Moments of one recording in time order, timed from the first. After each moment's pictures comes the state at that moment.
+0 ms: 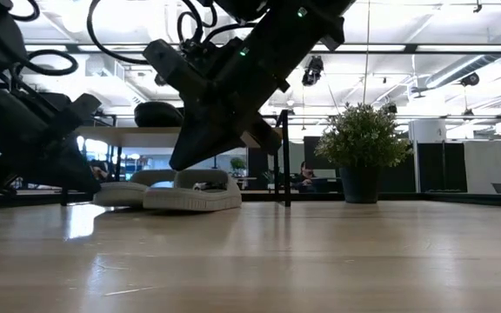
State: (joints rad) left arm -0.54 1.28 0.34 -0.24 -0.87 -1.79; right arm 0.23 2.14 1.52 -0.21 0.34 0.68
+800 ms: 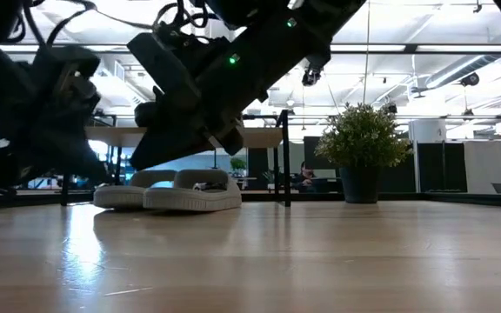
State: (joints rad) left arm -0.54 1.27 0.39 0.08 -0.54 -1.47; right arm 0.22 2.20 1.52 0.00 0.21 0.33
